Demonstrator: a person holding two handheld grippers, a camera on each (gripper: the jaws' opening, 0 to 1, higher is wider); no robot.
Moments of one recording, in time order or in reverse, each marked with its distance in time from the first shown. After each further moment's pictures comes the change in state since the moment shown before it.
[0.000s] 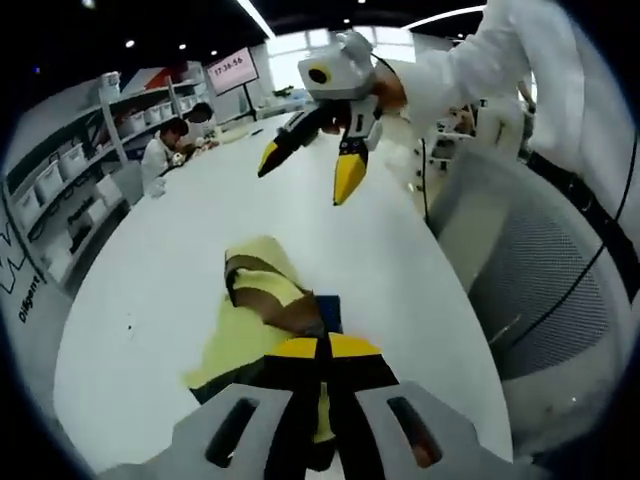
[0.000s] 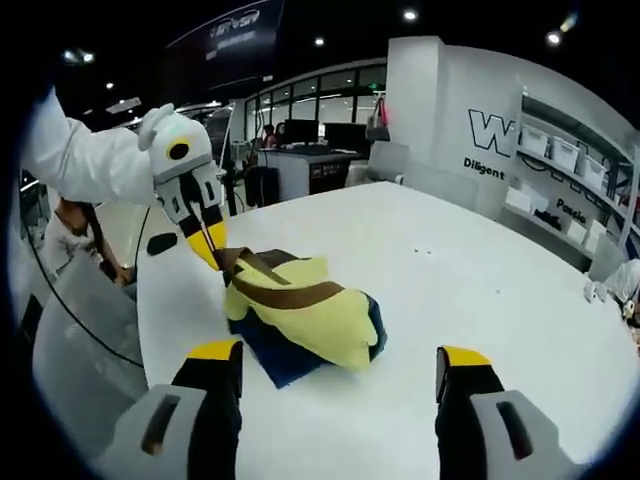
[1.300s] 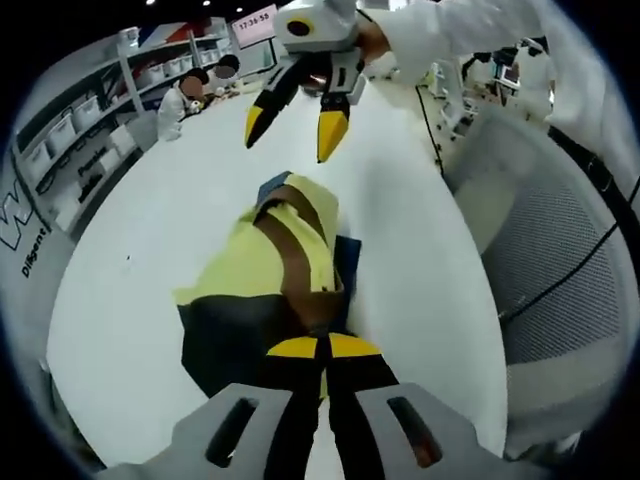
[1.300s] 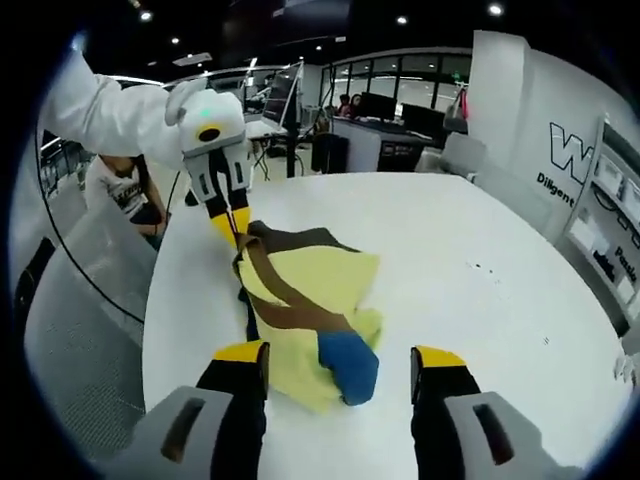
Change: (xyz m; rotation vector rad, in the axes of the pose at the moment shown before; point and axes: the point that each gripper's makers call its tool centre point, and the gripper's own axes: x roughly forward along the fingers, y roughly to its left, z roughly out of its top) left arm -0.017 -0.055 -0.031 0.121 0.046 -0.017; right arm 0.013 0.019 0.024 -0.123 0.019 0.082
